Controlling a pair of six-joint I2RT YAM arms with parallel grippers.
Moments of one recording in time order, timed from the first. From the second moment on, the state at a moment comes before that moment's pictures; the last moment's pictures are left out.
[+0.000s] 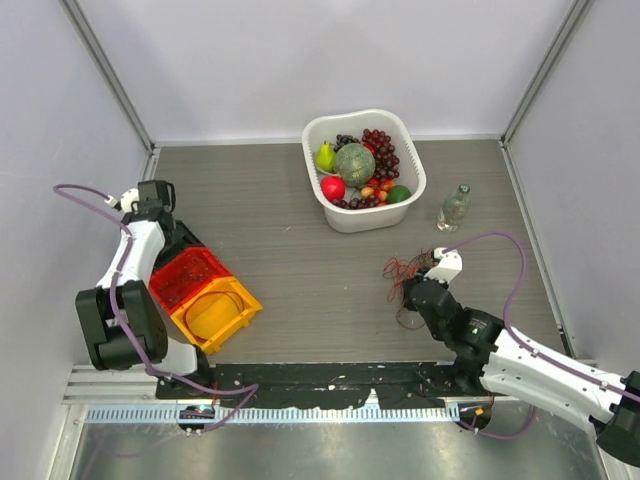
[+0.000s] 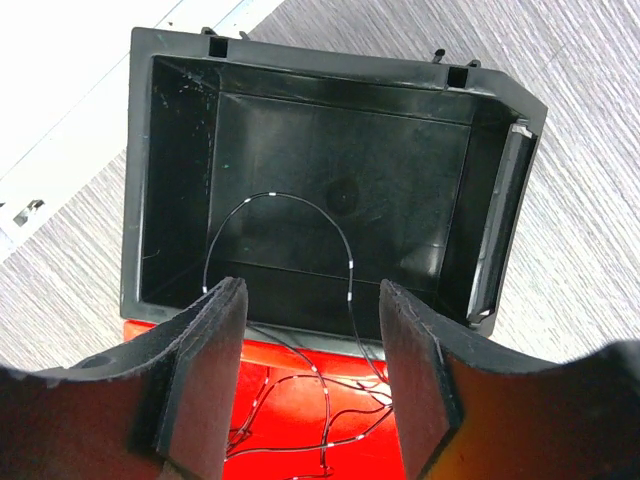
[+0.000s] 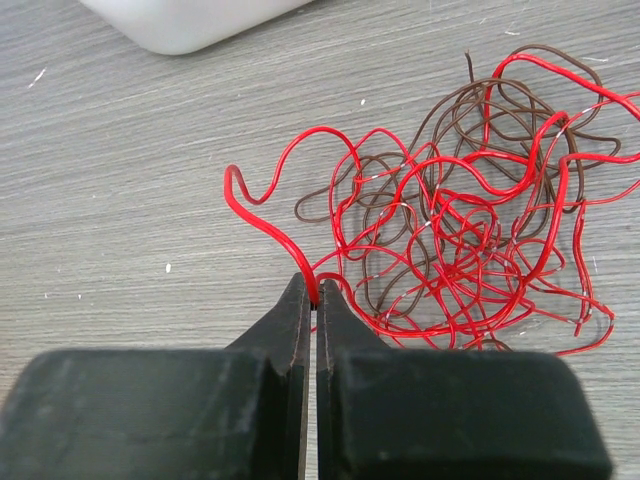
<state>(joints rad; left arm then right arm) 0.19 1.43 1.03 -0.63 -0.47 -0.58 0.90 0.63 0.33 -0.31 0.66 0.76</state>
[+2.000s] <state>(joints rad) 0.10 0.91 0.84 -0.71 -0.26 -0.82 0.50 0.67 0.46 -0.48 0.57 0.83</state>
